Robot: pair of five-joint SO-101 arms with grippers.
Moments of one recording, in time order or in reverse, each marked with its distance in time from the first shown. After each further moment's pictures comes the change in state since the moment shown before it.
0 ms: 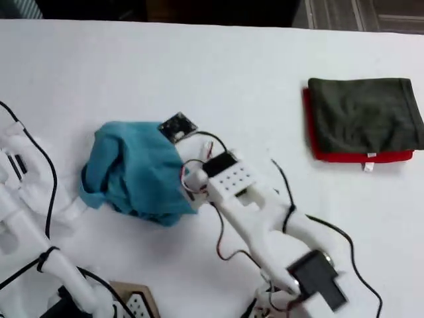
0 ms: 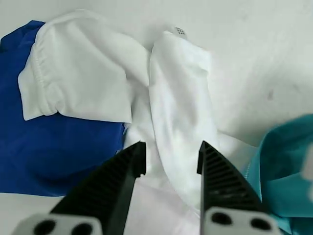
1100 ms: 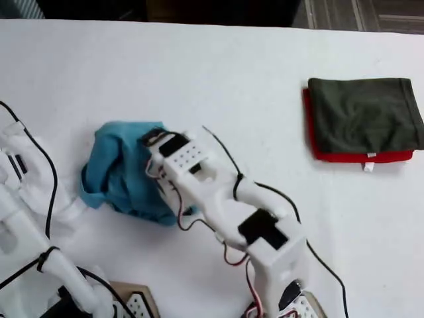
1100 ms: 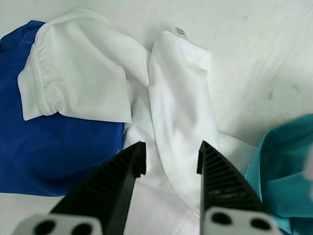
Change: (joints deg) left arm 0.0 0.0 0.0 0.0 0.0; right arm -5.2 28.0 -27.3 22.9 -5.0
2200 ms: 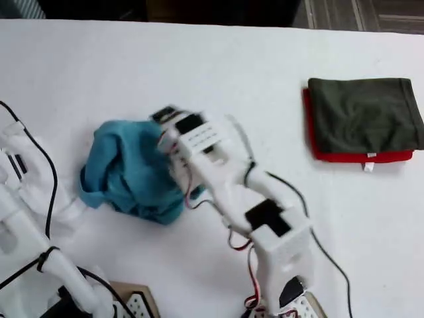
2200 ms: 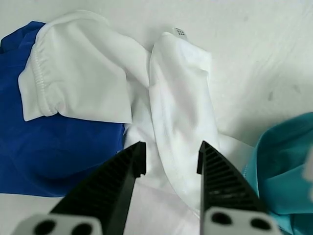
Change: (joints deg) left arm 0.0 0.0 0.0 -0.2 0.0; right arm 8.6 -0.4 -9.3 2.9 4.7
